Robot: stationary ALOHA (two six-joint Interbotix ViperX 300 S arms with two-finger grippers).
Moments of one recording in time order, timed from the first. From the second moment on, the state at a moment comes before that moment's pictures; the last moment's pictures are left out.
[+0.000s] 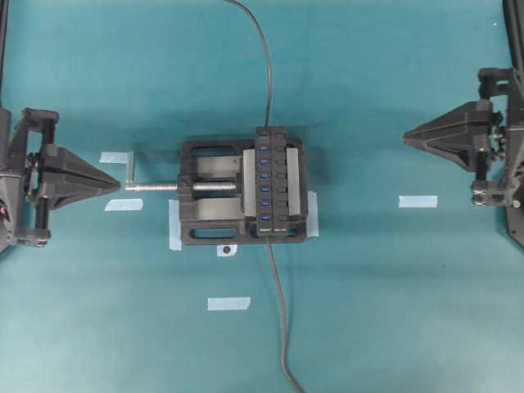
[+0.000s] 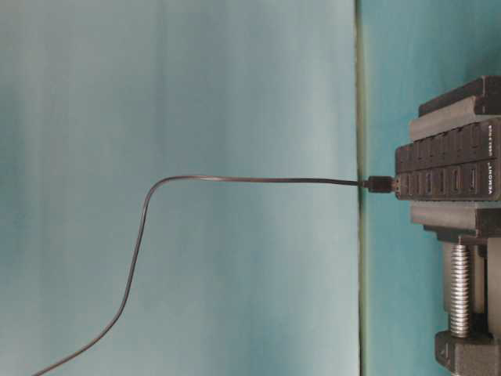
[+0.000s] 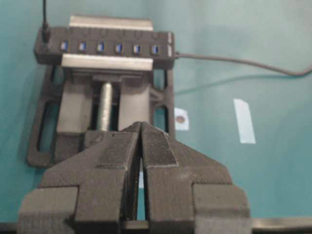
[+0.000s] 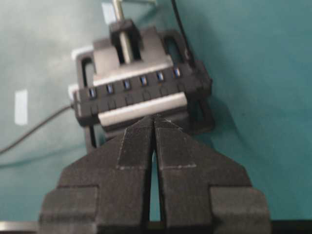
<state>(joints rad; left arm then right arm) -0.01 -0.83 1.16 0.01 0.07 -0.08 -0.15 -0.85 1.12 0.03 0.16 0.13</state>
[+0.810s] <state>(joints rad) -0.01 -0.78 1.14 0.01 0.07 -0.07 -0.18 -0.53 0.92 -0.01 0.27 0.13</state>
